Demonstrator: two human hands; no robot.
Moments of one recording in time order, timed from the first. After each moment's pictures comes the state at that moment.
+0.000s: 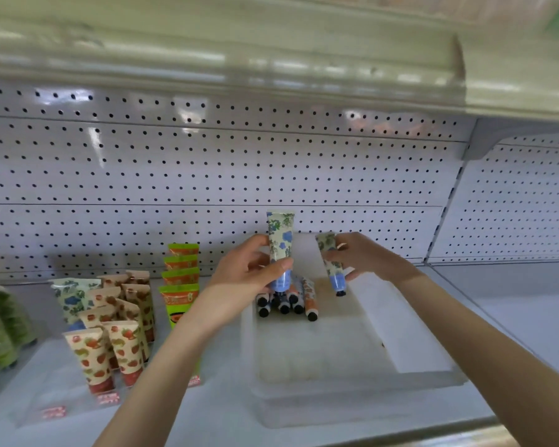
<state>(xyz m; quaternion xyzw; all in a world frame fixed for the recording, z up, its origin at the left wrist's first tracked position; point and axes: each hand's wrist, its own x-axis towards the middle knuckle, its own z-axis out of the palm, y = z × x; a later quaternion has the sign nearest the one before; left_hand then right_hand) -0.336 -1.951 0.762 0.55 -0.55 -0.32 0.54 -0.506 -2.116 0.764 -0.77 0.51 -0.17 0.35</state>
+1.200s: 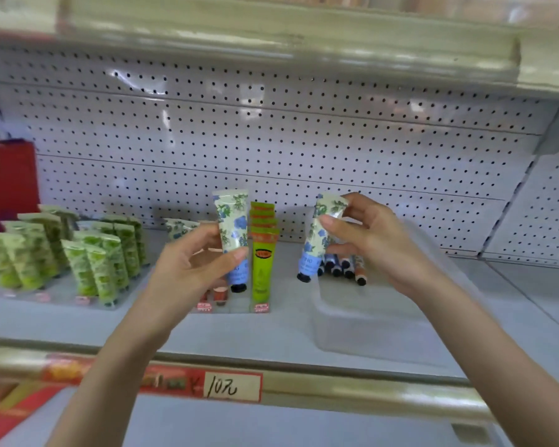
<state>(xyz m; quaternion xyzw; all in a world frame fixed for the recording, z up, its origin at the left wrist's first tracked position) -0.295 -1.779 0.761 0.56 -0.45 -0.23 0.66 -0.466 -1.931 0.798 -0.75 0.22 -0.35 0.51</state>
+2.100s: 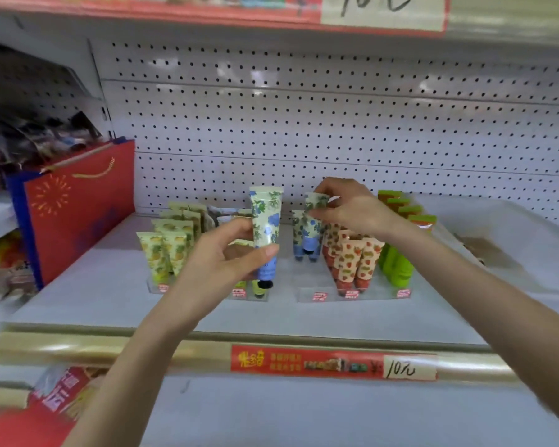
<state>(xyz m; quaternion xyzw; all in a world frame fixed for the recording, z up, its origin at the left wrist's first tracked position) -0.097 -1.668 0.751 0.58 -0.50 -0.25 0.60 -0.223 -1.864 0.782 -0.89 0.30 -0.24 0.25</state>
